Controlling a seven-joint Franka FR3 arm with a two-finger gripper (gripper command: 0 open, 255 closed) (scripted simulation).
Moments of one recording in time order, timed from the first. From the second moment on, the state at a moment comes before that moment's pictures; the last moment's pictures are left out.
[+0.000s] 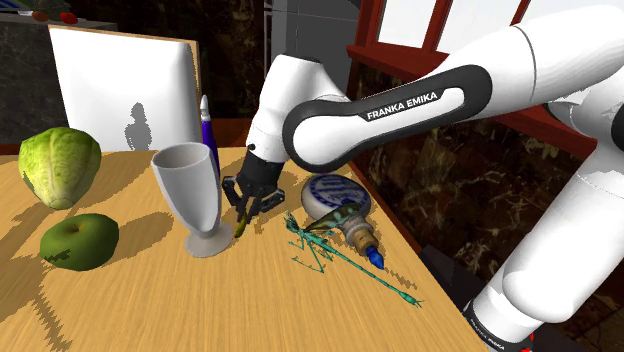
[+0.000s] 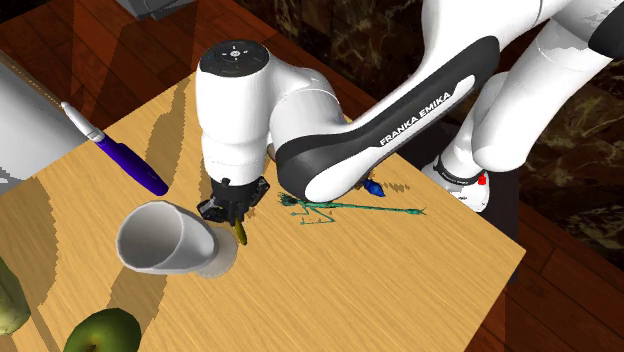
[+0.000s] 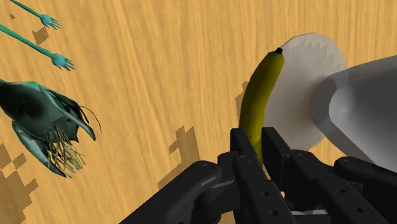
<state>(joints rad) -0.04 0.02 0.70 -2.02 0.16 2.31 1.16</state>
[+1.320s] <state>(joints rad) -0.06 -0.03 0.69 -1.80 0.17 2.04 1.18</state>
